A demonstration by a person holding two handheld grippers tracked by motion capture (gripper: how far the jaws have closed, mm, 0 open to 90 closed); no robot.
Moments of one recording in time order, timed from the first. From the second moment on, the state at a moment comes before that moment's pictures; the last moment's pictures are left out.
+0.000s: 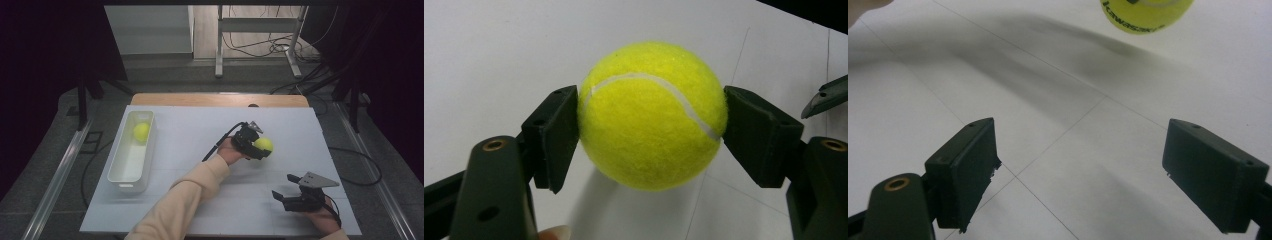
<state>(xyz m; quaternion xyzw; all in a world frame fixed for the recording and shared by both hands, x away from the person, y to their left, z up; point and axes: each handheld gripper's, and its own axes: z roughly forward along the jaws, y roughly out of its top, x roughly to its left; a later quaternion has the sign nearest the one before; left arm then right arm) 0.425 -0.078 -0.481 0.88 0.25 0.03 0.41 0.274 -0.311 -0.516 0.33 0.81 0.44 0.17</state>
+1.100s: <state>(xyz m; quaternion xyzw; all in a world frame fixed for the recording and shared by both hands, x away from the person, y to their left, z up) 0.410 -0.022 -0.465 0.86 0.27 0.06 0.42 0.273 -0.311 -0.513 0.34 0.81 0.45 0.17</state>
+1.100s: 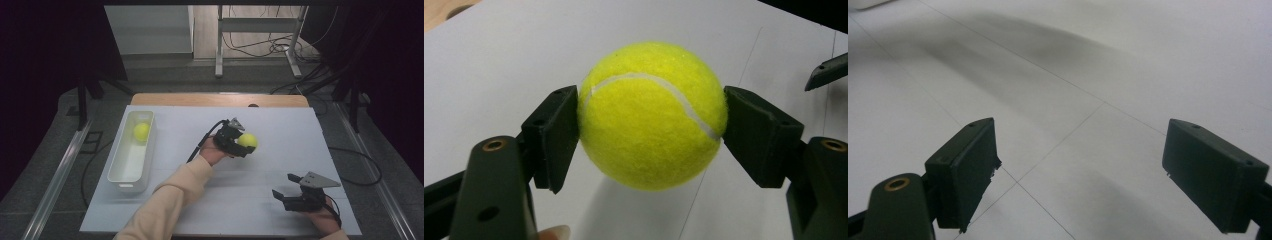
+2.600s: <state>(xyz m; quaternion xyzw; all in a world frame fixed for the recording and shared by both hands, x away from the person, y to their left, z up) 0.395 0.021 -0.448 0.85 0.30 0.08 0.43 0.272 -0.310 -0.512 0.34 0.81 0.45 0.18</state>
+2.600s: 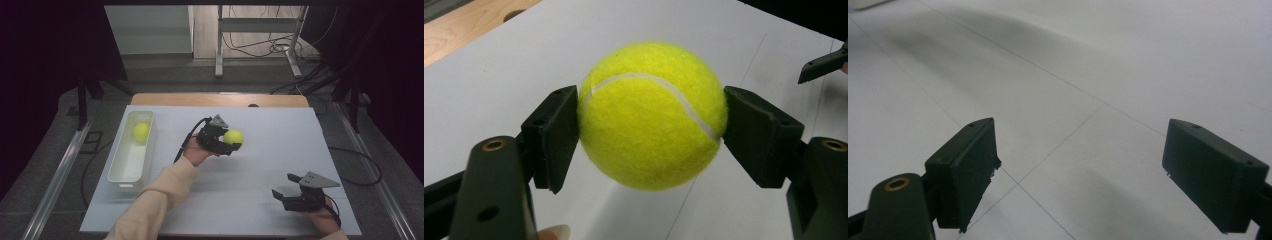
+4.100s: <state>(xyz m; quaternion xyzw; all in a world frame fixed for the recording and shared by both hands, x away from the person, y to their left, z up) 0.385 0.062 -0.430 0.83 0.32 0.11 0.44 0.272 -0.310 -0.513 0.34 0.81 0.45 0.18</state>
